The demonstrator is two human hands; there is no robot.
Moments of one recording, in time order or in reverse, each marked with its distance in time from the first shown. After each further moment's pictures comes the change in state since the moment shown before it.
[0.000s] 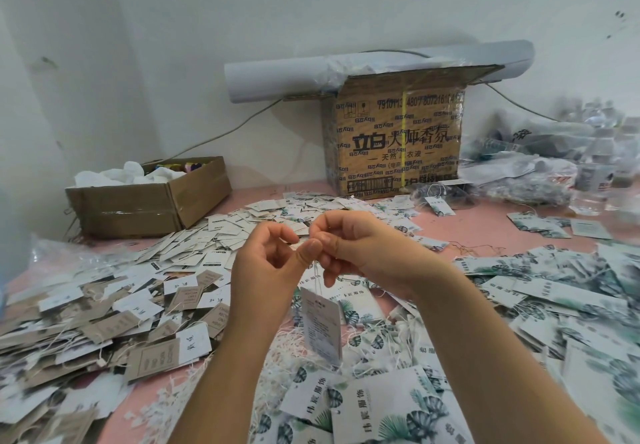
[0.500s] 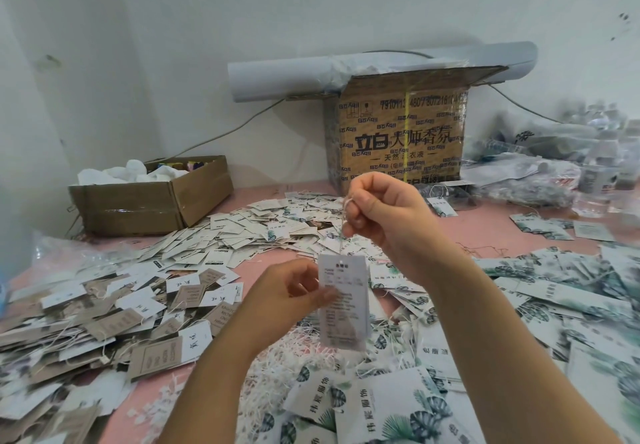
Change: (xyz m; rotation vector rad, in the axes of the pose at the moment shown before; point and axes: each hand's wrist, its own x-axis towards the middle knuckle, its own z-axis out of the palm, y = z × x) left_hand -0.004 -0.009 -0.013 0.230 -0.534 -0.290; right_hand -0.002 -0.013 -0.012 0.205 0.313 -0.168
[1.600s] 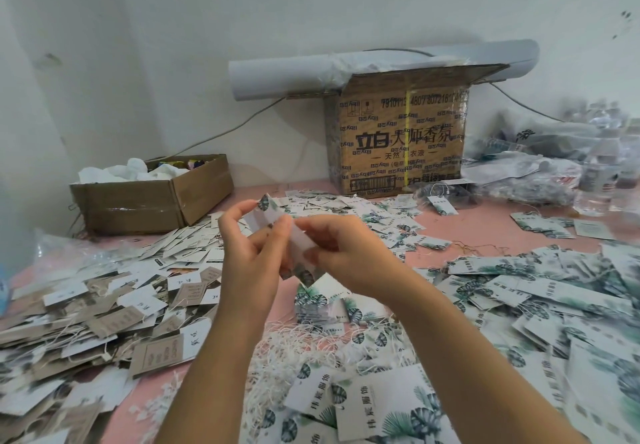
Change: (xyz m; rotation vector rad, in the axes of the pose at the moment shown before) left_hand 0.002 0.018 -0.003 -0.433 0.558 0.219; right_hand -0.001 0.028 0.029 -0.611 -0.223 -0.016
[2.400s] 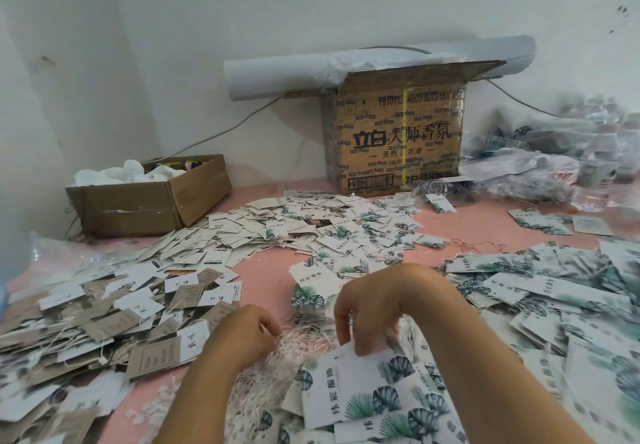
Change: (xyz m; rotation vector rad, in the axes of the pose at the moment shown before) left_hand -0.009 -0.062 -0.040 1.046 -0.526 -0.461; right_hand -0.007 0.022 -0.017 -0.573 -0.822 0.573
